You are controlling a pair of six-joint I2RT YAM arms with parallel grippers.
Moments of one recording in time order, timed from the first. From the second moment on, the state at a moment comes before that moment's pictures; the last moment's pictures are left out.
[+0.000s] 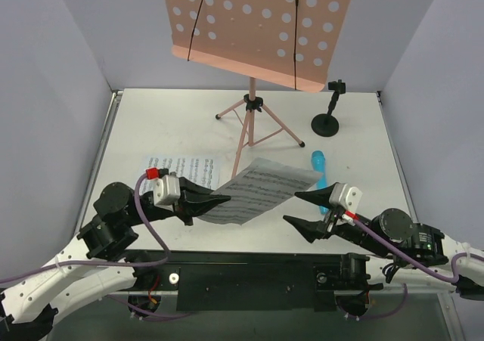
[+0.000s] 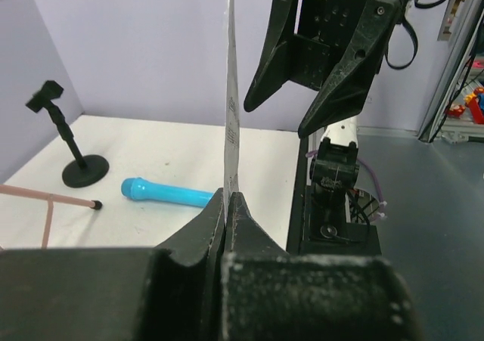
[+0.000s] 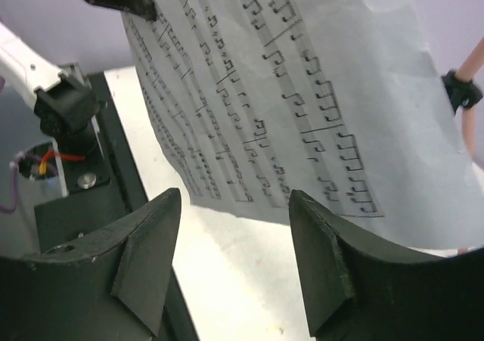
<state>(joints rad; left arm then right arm) -0.92 0.63 0.81 0.02 0.46 -0.07 1.41 0.44 0.82 -0.42 0.34 -0.10</state>
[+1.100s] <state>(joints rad) -0.92 0.65 1.01 0.14 0.28 -0.10 1.40 0.57 0.89 -0.12 0.33 -0.23</state>
